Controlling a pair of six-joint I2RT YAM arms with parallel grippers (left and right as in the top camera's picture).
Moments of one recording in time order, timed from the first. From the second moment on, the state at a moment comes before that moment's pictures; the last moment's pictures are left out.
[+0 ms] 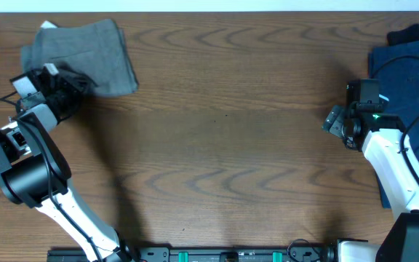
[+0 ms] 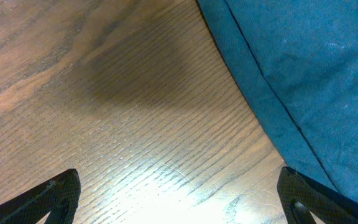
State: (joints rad) left arm 0.49 2.16 1.26 0.07 0.73 -0.54; right arm -0.04 1.48 0.95 -0.69 0.32 0.50
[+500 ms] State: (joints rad) left arm 0.45 2.17 1.26 0.08 0.71 -0.51; right arm -0.04 1.48 0.95 -0.69 0.32 0.50
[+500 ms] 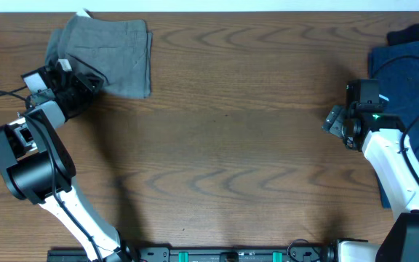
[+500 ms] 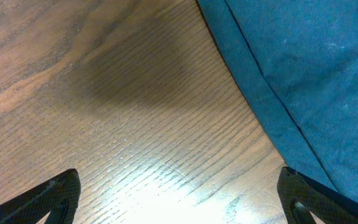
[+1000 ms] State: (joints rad) left arm 0.39 2.17 1.26 0.22 0.47 -0.57; right arm -0.04 1.48 0.95 -0.69 0.32 0.50
